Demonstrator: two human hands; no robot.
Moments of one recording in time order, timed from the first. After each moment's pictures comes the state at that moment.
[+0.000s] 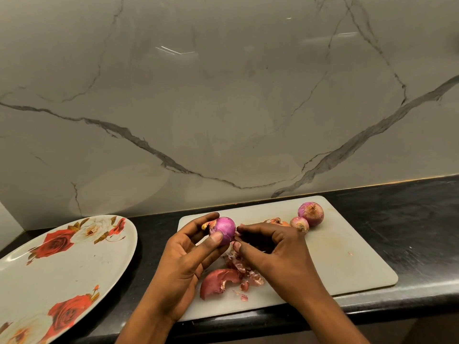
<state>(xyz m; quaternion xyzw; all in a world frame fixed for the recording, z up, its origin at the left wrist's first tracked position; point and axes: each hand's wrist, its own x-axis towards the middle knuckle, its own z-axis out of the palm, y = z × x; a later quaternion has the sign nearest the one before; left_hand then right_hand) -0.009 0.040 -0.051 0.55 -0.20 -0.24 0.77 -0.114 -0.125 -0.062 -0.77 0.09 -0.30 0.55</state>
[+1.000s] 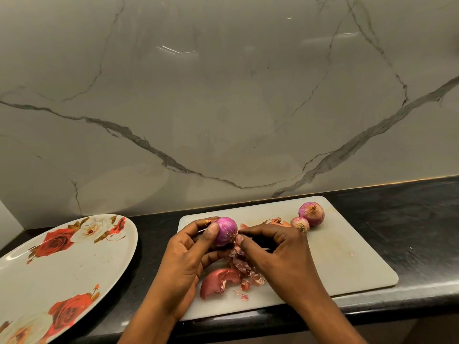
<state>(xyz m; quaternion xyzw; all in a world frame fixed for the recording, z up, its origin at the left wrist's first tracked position) -0.009 0.034 -0.052 0.57 -0.19 -0.23 0.76 -0.116 -0.122 -0.059 -0.78 0.10 -0.33 0.52</state>
